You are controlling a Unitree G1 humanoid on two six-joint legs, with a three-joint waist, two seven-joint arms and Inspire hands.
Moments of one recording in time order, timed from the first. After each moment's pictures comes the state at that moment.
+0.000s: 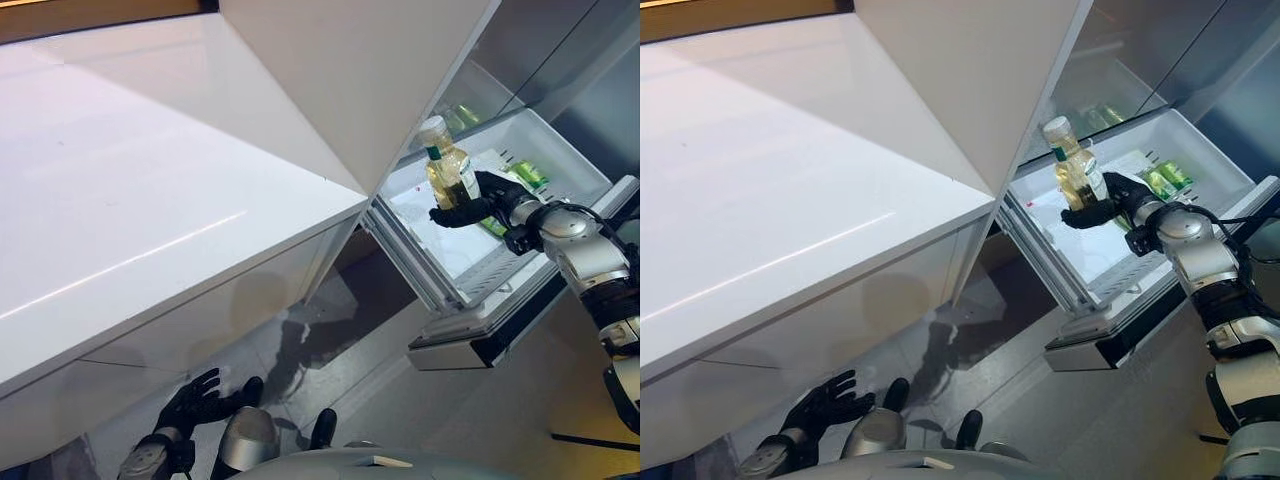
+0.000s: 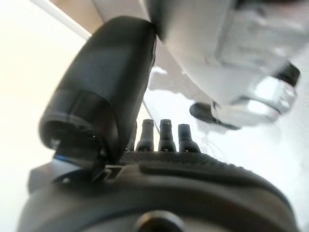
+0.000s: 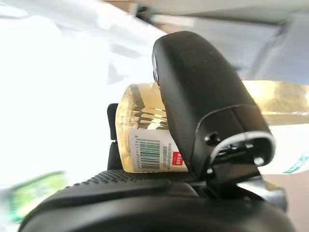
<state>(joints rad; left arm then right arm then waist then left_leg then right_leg) 0.21 0.41 -0.07 0.82 -0.31 -0.12 -0.14 -0.69 -0.90 0.39 0.63 0.34 0.28 0.29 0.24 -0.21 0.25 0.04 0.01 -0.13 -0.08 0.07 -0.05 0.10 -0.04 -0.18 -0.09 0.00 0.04</state>
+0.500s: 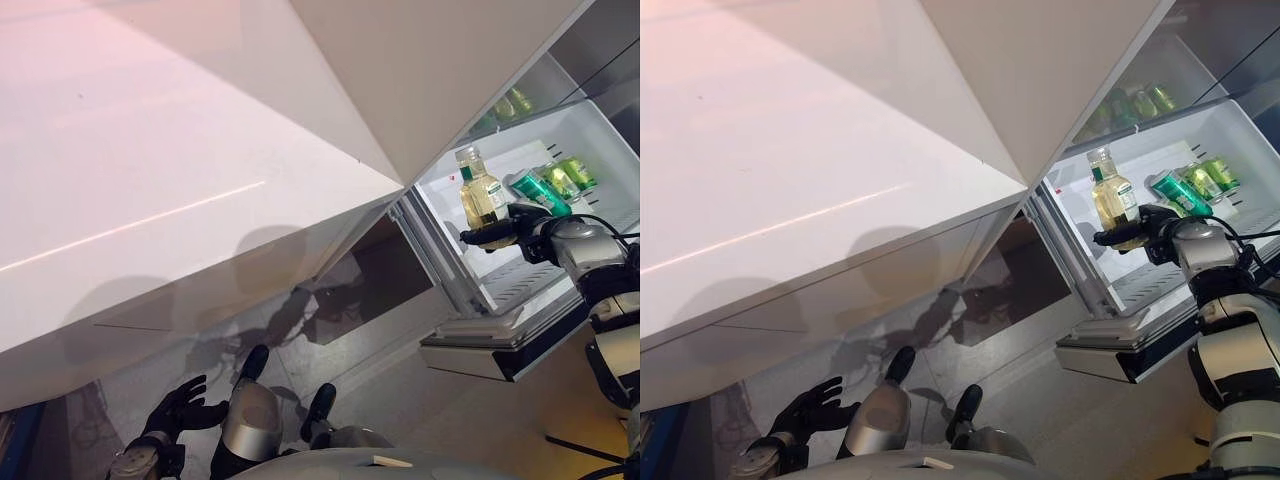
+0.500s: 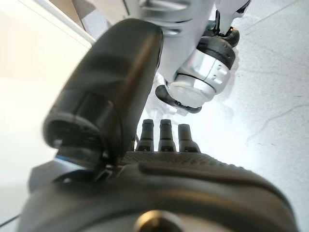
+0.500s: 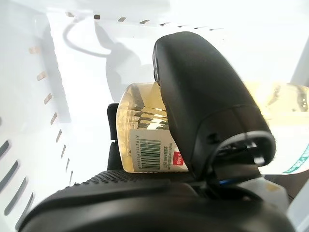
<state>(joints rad) 0.18 0.43 -0.09 0.84 -0.31 -0.09 -0.09 -0.85 -0.82 0.41 0.98 0.27 0.41 0.31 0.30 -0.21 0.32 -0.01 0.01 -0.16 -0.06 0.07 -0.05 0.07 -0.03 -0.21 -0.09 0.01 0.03</state>
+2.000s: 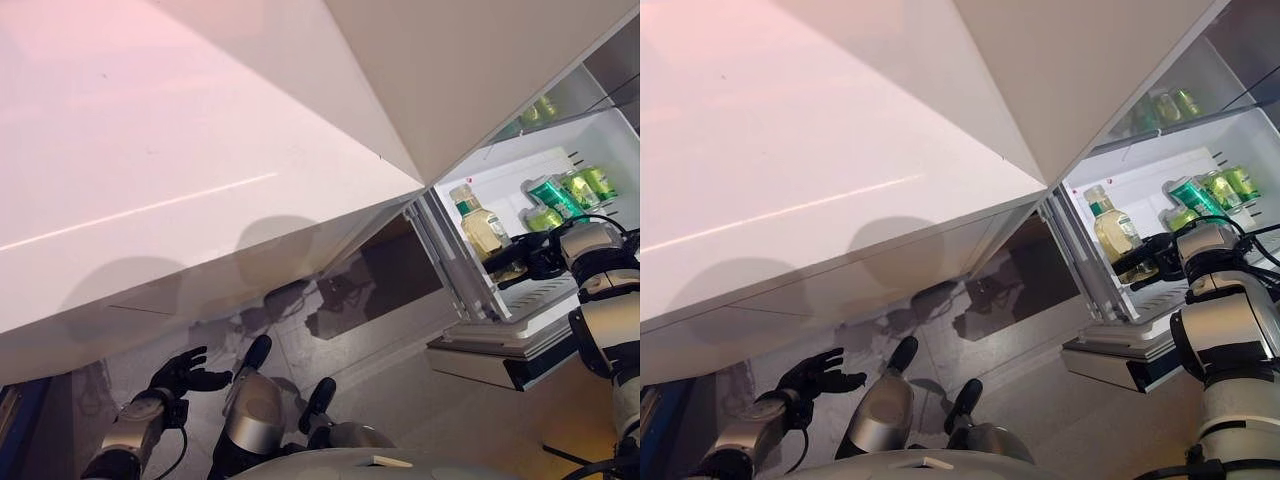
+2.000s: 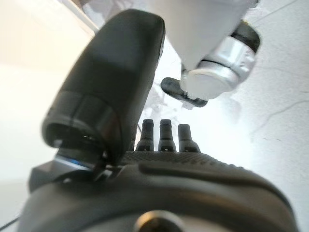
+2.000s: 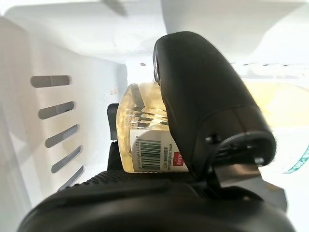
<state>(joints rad) 0.04 0.49 -0.10 0.73 -0.35 0.16 -0.06 -0.97 -0.77 0.37 1.24 -0.08 0.52 0.66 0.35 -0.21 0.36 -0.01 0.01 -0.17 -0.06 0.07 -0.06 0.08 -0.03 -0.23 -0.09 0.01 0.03</state>
